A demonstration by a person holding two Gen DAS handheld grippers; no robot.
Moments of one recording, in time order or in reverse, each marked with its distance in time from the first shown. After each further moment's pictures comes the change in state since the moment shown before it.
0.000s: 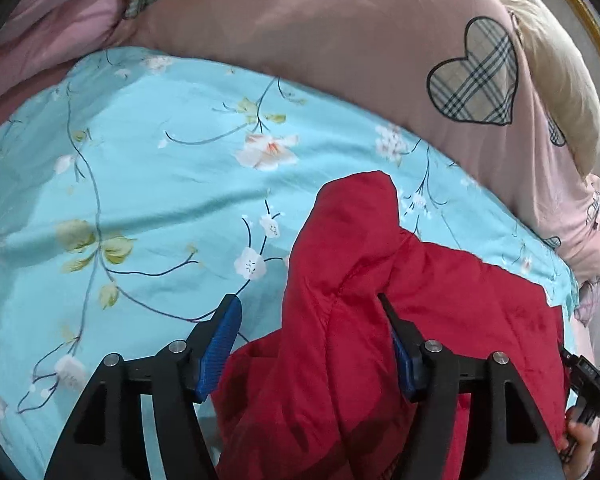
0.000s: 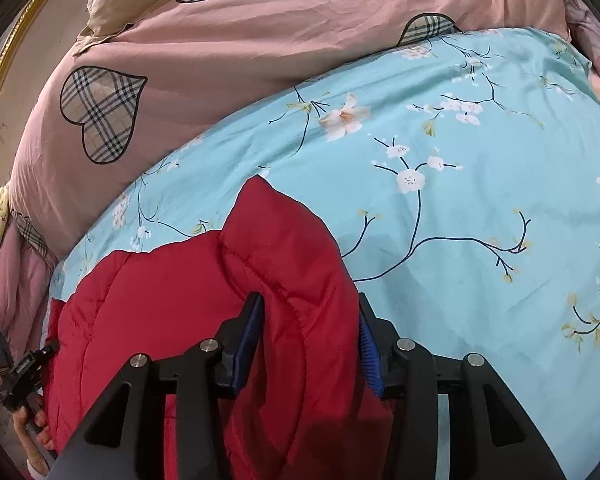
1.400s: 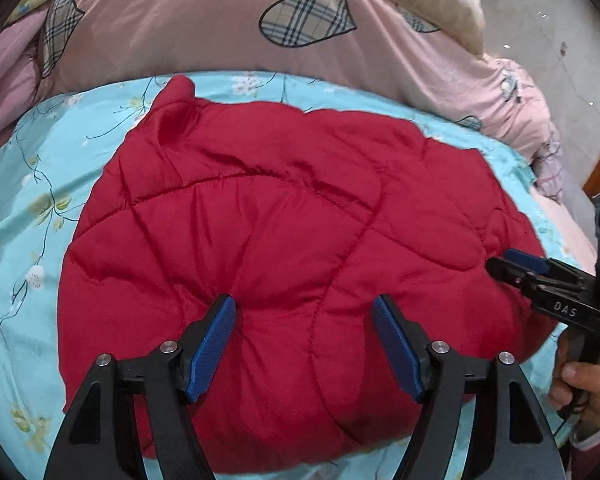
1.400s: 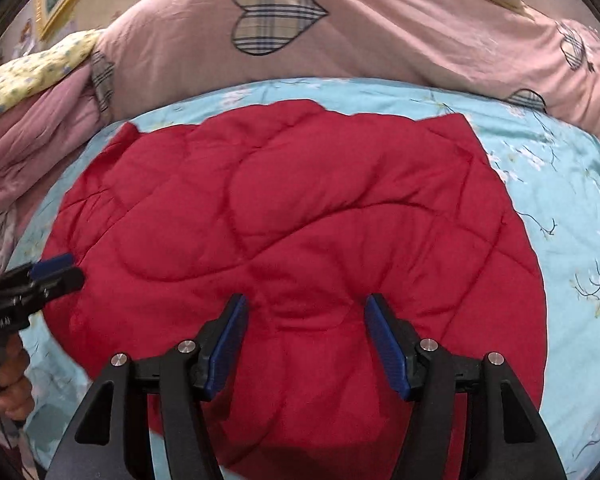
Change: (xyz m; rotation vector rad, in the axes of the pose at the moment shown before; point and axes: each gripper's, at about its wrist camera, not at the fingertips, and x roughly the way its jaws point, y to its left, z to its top) left arm -0.093 -0.058 -0.115 0.337 0.056 -0.104; right arm -0.053 0.112 -0.121 -0.435 0.025 -0.012
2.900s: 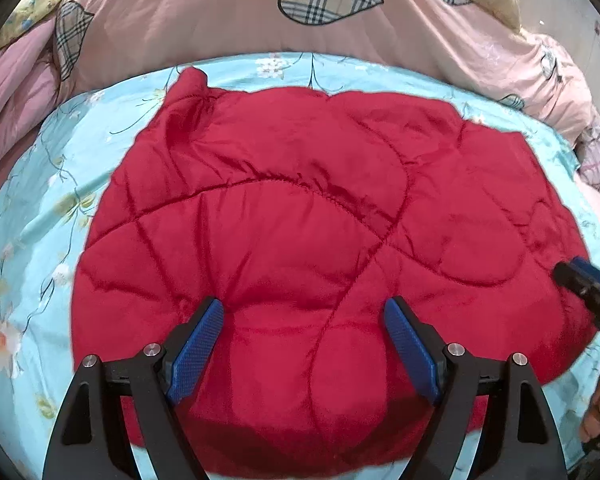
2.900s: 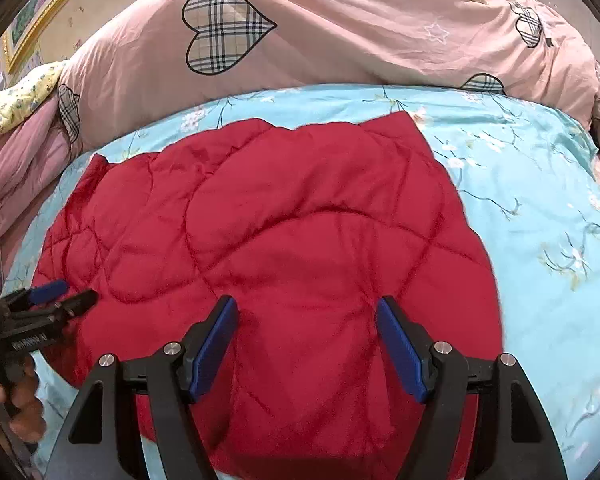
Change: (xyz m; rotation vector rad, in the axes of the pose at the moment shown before) left arm 0.009 -0.027 0.017 -0.003 0.069 0.161; right arm -0.022 -0.020 -0.007 0.106 -0.017 -0.076
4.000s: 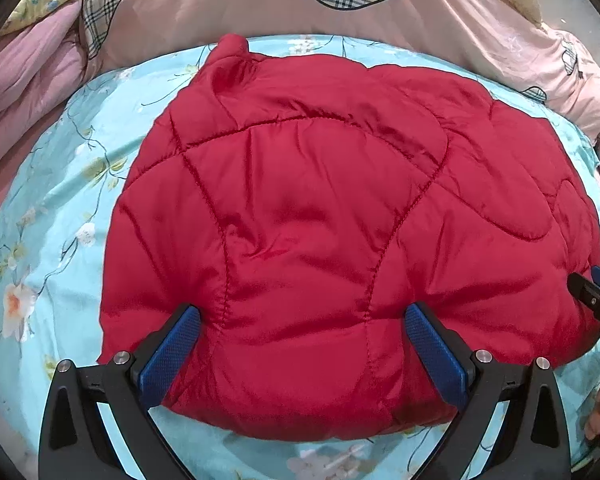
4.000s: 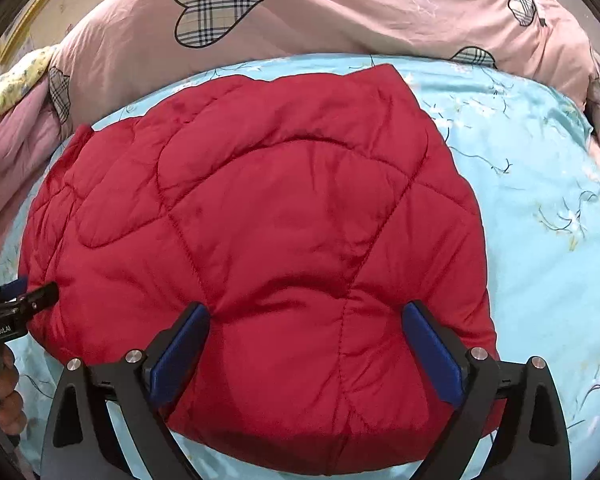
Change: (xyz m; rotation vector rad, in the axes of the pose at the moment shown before) left arm 0.006 0.008 -0.023 -0.034 0.041 0.098; right arm 0.016 -0.010 -0.026 0.003 0.059 -0.028
